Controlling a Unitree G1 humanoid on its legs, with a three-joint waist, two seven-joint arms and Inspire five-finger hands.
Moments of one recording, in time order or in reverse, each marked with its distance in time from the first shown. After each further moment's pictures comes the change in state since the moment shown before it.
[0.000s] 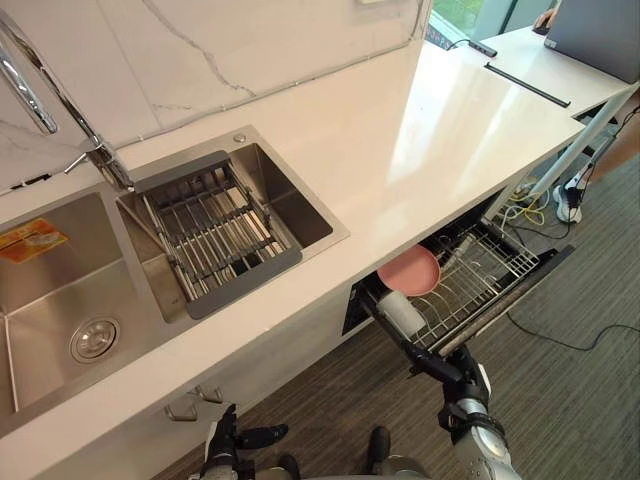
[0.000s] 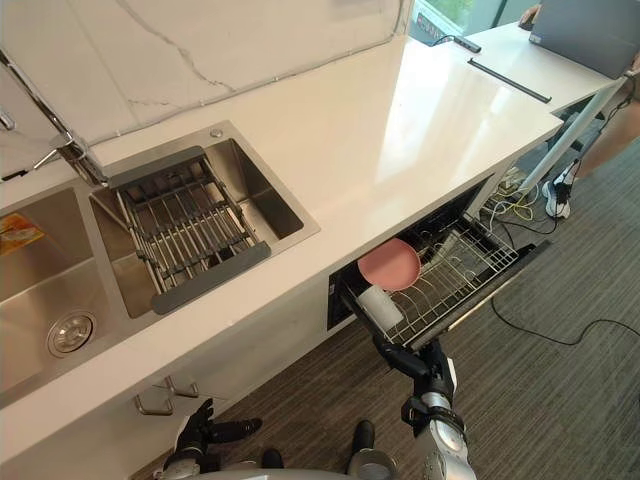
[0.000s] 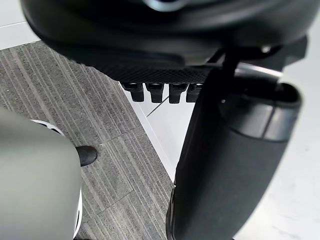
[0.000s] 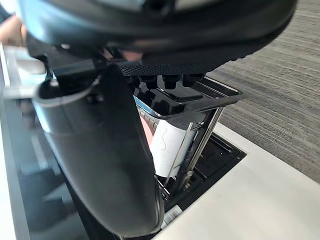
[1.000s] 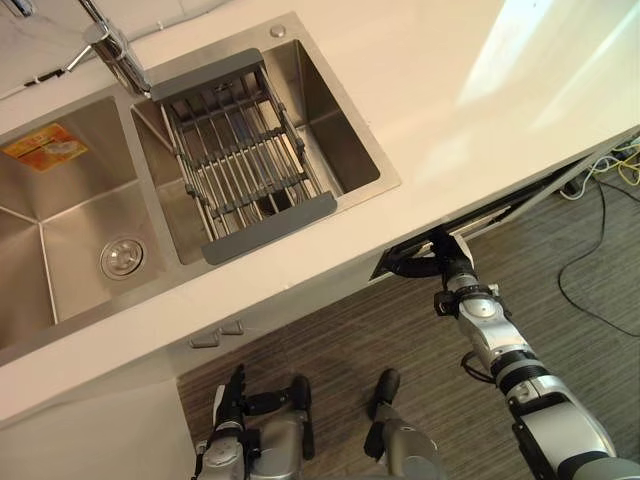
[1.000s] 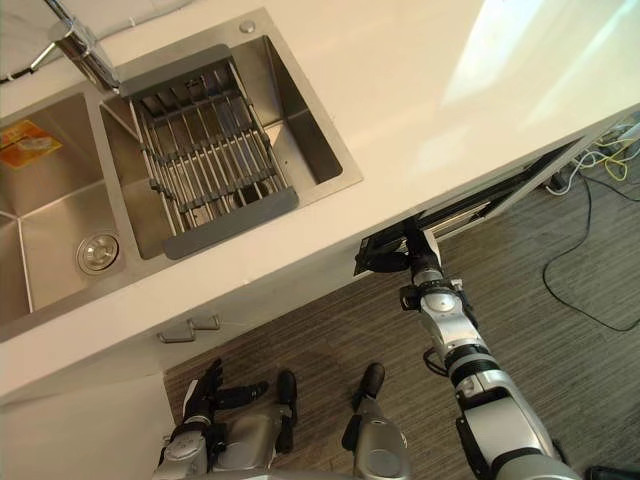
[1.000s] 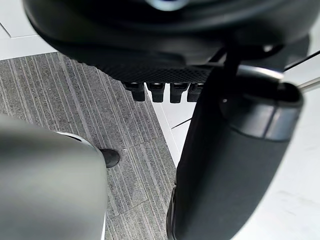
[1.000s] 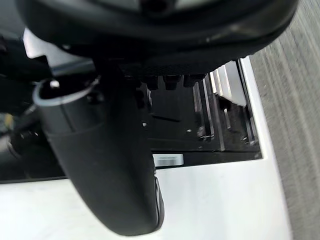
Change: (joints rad) left arm -0.050 -0.003 -0.030 -0.085 -0.042 -0.078 -0.014; right arm -0.702 -0.308 0.311 0.336 -0.158 0.038 -0.006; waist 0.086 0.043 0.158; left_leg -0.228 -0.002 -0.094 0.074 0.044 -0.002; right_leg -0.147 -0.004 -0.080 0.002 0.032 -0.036
